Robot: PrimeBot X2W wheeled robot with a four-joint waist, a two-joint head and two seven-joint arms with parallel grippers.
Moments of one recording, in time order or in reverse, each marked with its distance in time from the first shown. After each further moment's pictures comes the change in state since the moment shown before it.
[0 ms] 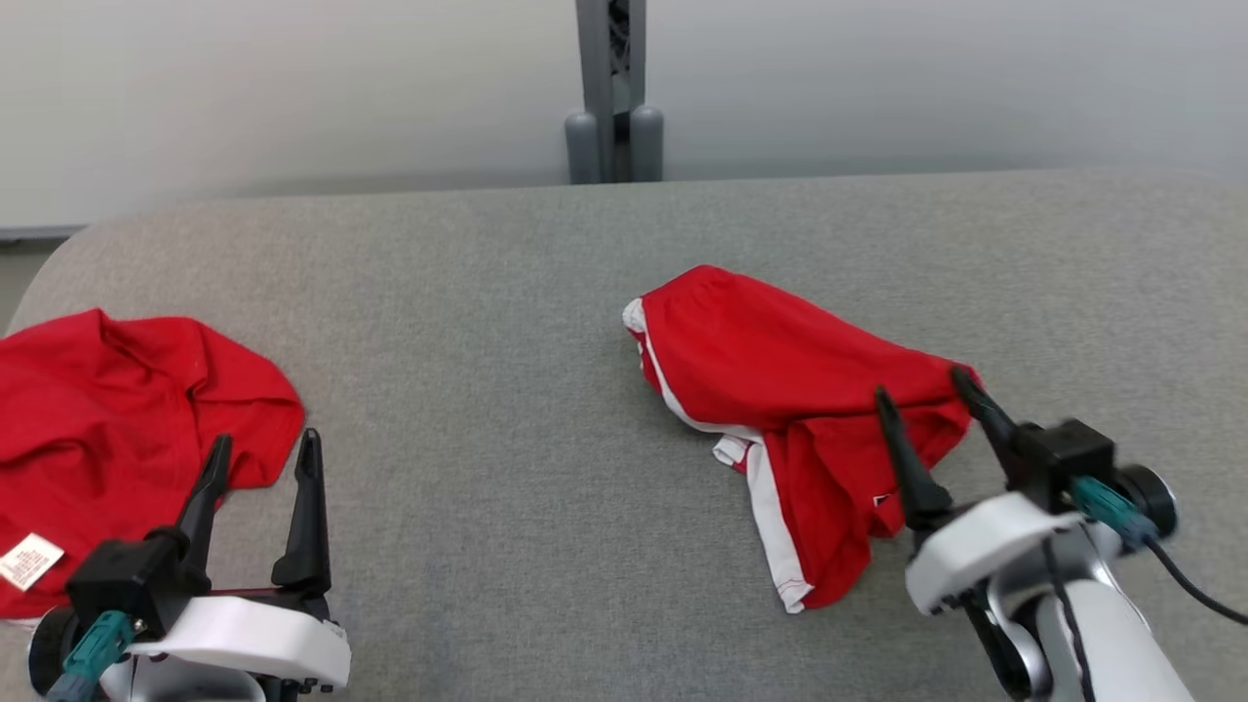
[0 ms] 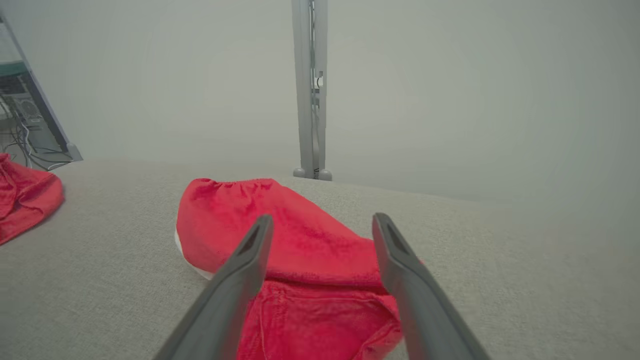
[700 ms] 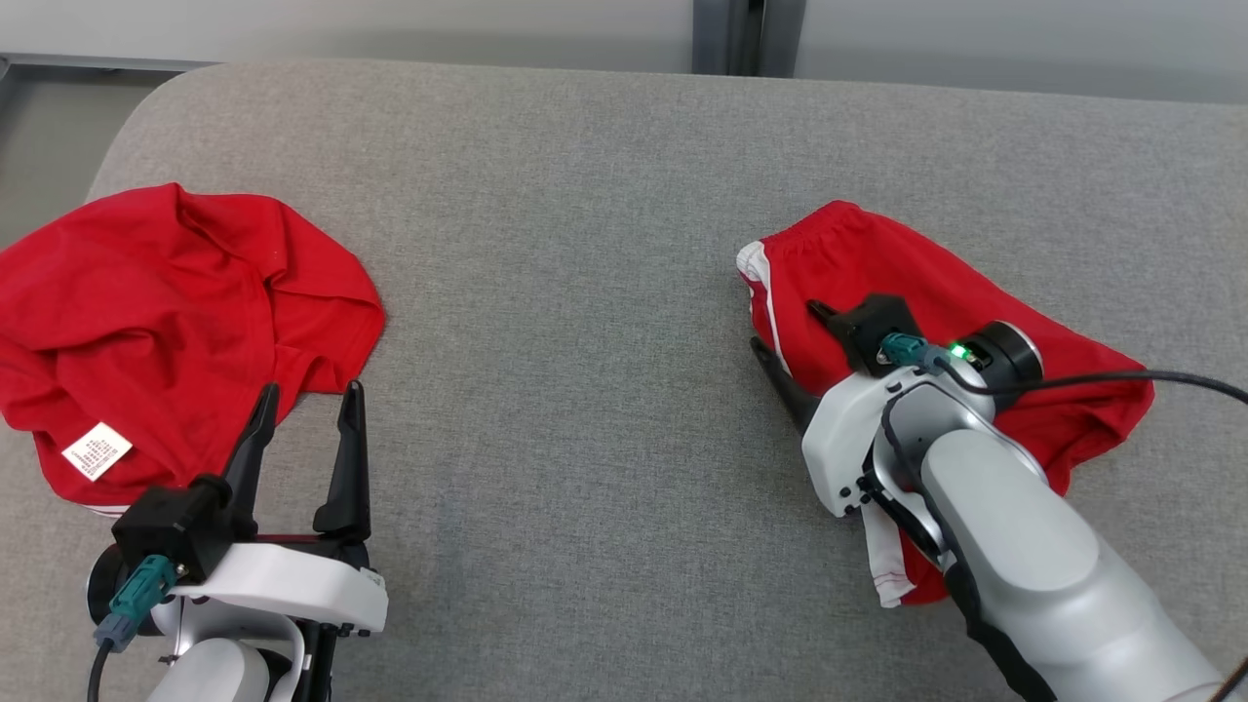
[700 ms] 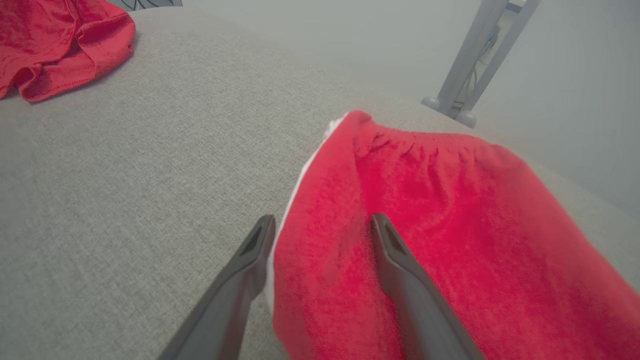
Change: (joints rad) left arm -0.143 -0.080 -0.041 0.170 -0.016 -0.100 -0.072; right arm -0.471 -0.025 0.390 0.509 0.052 0.000 0.066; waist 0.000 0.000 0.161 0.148
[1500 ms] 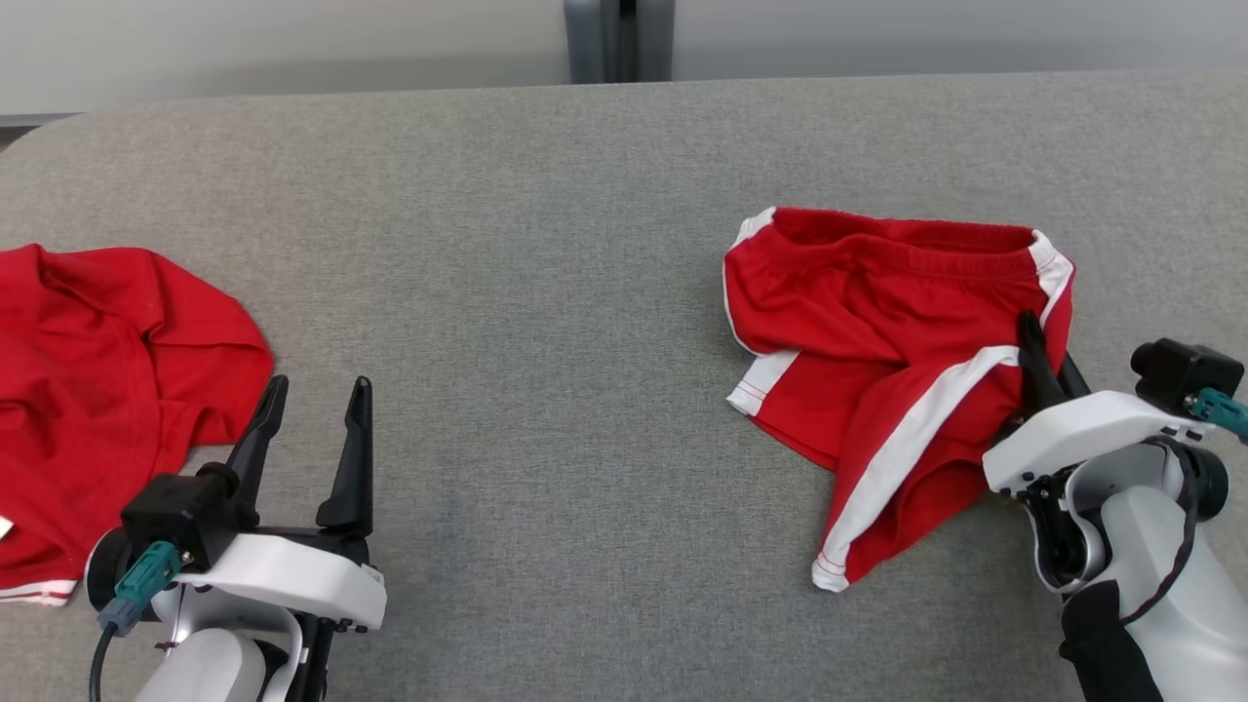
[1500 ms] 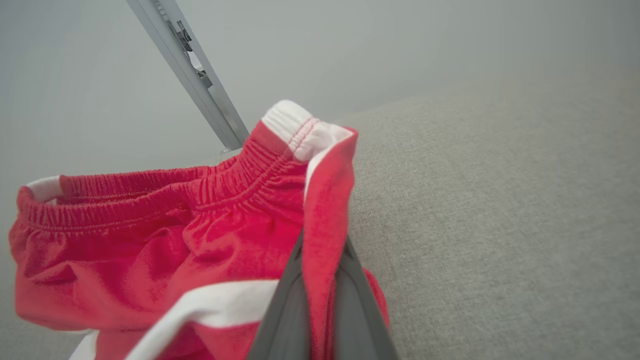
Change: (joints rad) left arm -0.022 0.019 -0.019 0.022 0.008 -0.029 0.008; right arm 0.136 -0.005 -0.514 0.041 0.222 0.000 -0.212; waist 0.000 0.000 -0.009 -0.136
